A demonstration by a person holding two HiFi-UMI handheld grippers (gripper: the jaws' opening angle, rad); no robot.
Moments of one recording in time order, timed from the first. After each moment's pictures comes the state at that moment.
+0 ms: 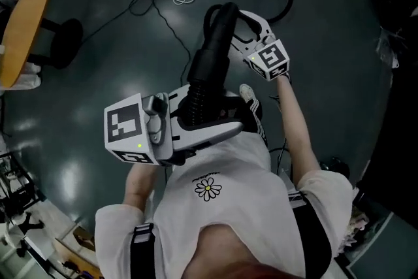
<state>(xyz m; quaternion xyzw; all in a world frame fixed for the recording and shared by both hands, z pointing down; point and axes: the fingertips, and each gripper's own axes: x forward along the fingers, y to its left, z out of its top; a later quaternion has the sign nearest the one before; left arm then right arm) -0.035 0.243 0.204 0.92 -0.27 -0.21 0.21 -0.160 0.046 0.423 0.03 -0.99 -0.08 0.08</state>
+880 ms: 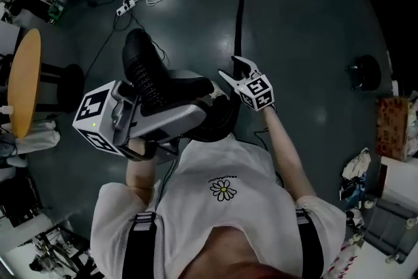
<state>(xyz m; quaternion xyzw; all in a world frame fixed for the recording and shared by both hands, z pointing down) 0.000 0.698 0.133 0.93 -0.02 -0.24 0.28 0.002 0.555 0.544 0.28 -0.94 0.13 0.12</state>
